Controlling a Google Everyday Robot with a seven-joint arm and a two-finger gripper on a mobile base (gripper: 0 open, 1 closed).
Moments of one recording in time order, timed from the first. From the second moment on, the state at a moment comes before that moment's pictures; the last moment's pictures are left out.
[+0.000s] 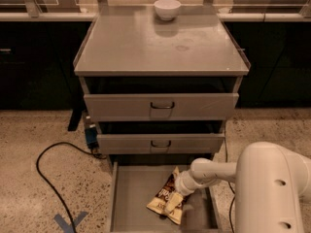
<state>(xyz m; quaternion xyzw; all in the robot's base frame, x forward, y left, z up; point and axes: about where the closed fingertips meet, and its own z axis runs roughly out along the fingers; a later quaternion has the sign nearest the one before) 0.548 -0.081 0.259 -0.58 0.77 0.19 0.20</state>
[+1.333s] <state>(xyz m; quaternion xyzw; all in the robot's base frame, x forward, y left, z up) 0.574 -0.075 0.182 -0.60 0.76 0.20 0.15</state>
